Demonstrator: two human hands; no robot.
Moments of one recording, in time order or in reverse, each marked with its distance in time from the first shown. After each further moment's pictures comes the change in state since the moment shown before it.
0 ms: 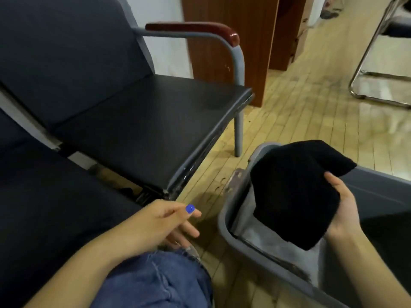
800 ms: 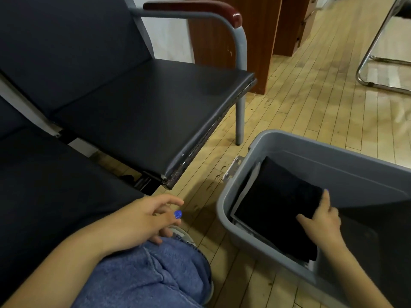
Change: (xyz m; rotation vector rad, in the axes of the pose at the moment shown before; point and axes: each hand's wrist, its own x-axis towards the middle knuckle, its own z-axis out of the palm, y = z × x) left_hand -0.013 -0.015 -0.007 0.123 0.036 -0.123; right_hand 0.036 0.049 -0.089 -1.460 0.312 -0.039
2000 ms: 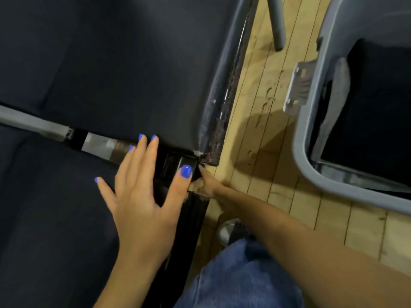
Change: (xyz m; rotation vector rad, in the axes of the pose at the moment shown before) left_hand 0.046 -0.057 -0.032 0.557 0.661 0.160; right_hand -0.006 -0.125 0.460 0.173 -0.873 -0.340
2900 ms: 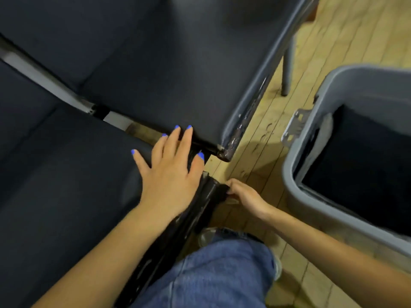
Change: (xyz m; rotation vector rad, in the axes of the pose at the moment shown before) left_hand 0.004 0.004 -0.010 0.196 -0.150 -0.028; right_hand -0.206 -0.065 -0.104 0.470 0.008 -0.053
